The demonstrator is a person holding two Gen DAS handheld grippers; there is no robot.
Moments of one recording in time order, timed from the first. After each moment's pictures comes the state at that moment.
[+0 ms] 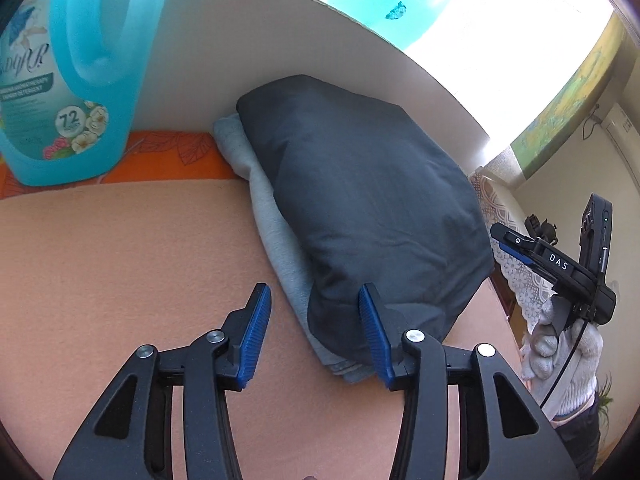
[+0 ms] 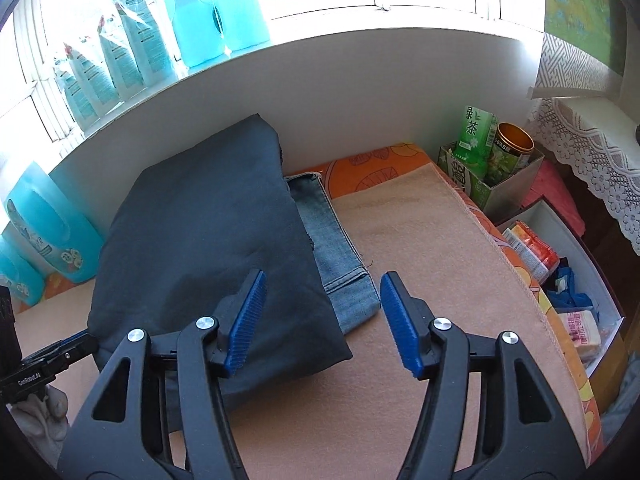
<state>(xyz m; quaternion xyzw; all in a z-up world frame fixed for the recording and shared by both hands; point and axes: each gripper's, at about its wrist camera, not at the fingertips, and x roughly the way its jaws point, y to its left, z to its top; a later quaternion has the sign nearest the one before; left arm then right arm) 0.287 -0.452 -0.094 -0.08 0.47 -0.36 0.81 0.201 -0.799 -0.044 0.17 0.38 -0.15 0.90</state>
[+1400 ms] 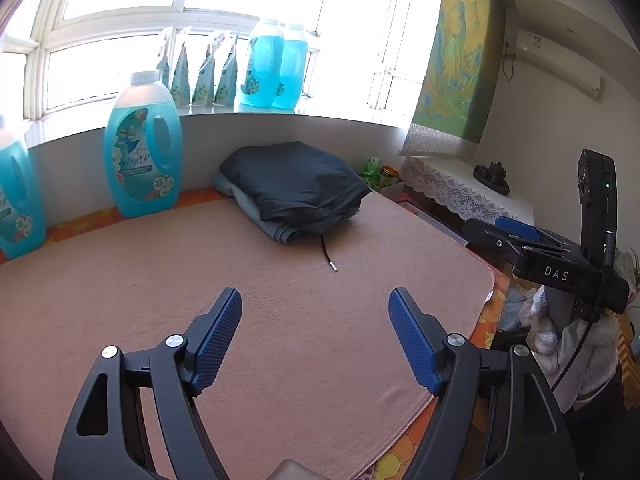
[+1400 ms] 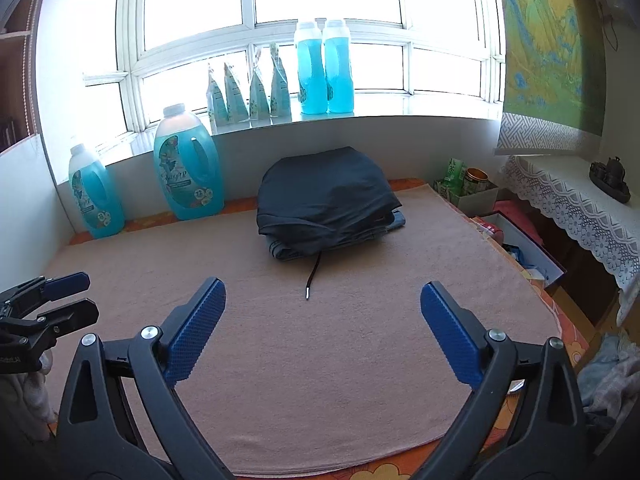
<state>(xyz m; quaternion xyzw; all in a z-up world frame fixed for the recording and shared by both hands) 0.024 -0.327 0.003 0.03 0.30 -0.41 0.86 -0.072 -0.563 0.031 0.07 0.27 -0.15 0.95</state>
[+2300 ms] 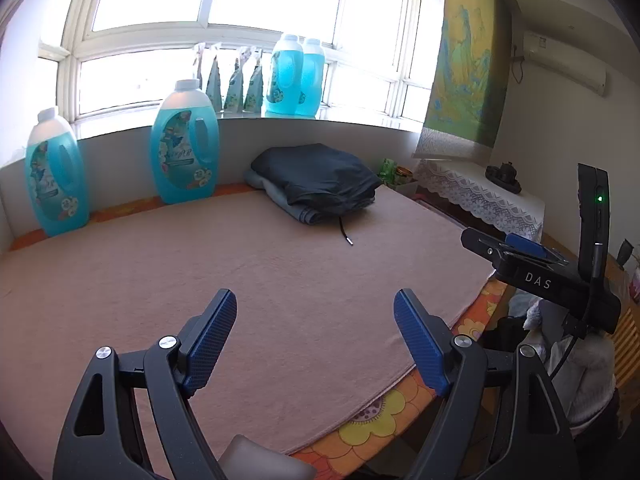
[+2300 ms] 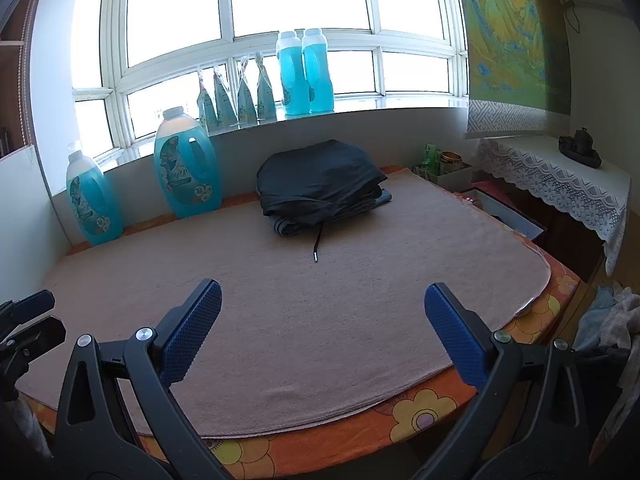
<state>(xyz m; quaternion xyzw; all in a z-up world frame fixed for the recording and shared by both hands) -0.037 -0.279 -0.002 0.03 0.28 -0.36 0.89 -0.121 -0.513 0.006 0.10 0.24 -0.19 0.95</state>
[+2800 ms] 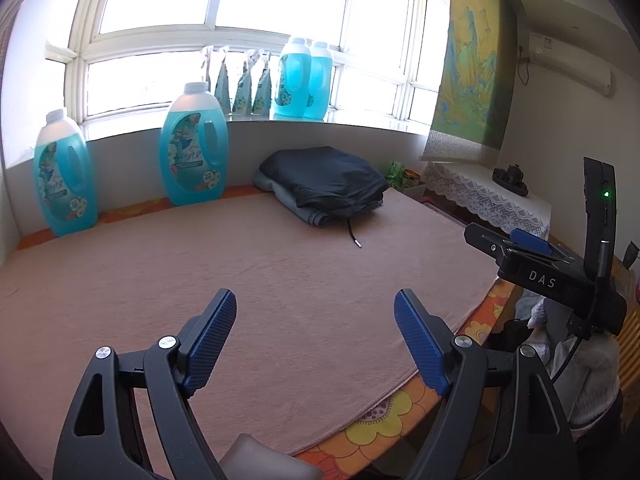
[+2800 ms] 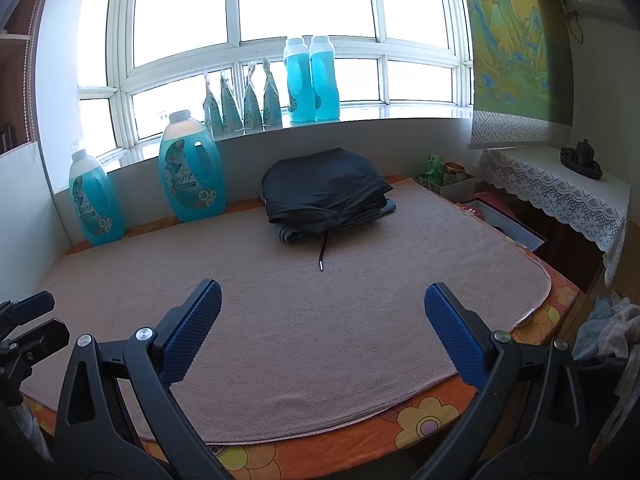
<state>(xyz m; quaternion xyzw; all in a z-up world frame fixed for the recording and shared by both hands) -0.040 -0.275 -0.003 0.03 0.28 -0.35 0.89 -0.114 -0.503 0.010 0.09 0.24 -0.19 0.95</state>
